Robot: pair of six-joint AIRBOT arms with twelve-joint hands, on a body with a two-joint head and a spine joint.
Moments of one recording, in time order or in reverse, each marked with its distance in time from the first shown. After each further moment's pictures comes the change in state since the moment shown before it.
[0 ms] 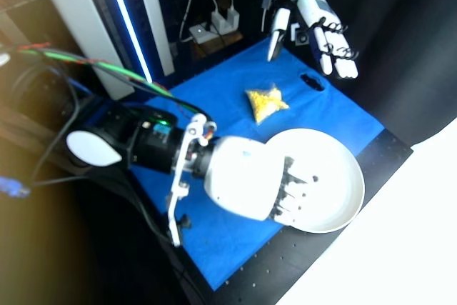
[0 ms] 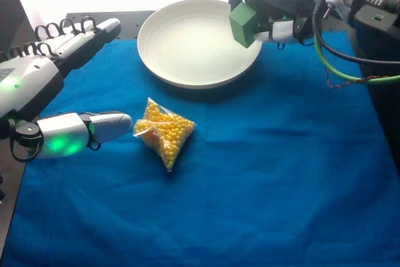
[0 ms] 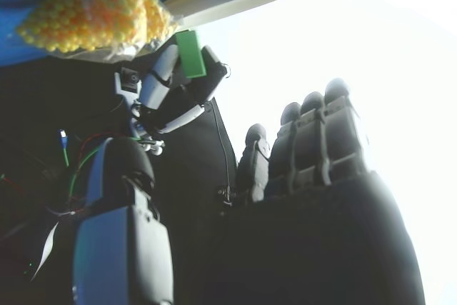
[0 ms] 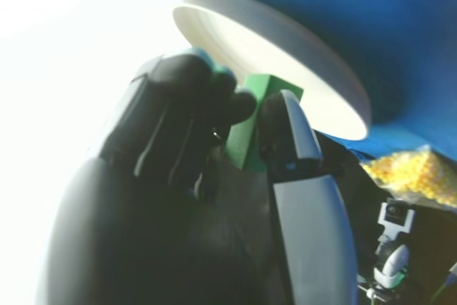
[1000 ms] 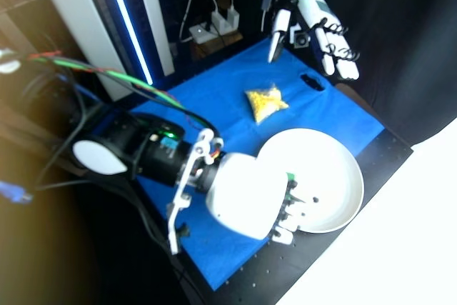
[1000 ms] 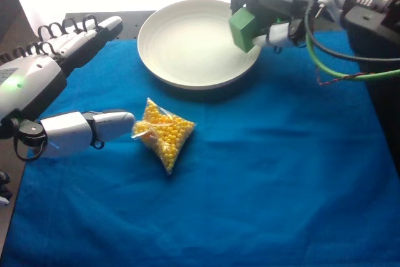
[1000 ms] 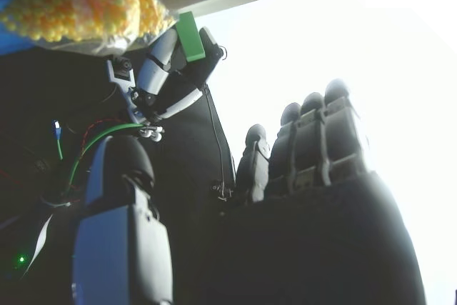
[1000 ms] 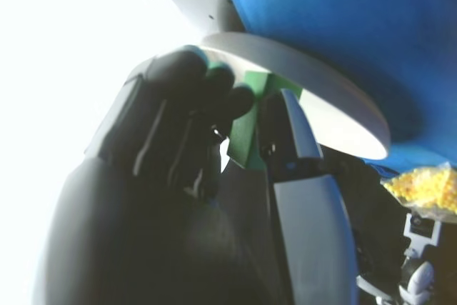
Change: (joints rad) left arm 0.000 -0.022 0.014 -0.002 -0.022 -0.022; right arm 0.000 -0.048 0.044 0.034 -0.040 0.021
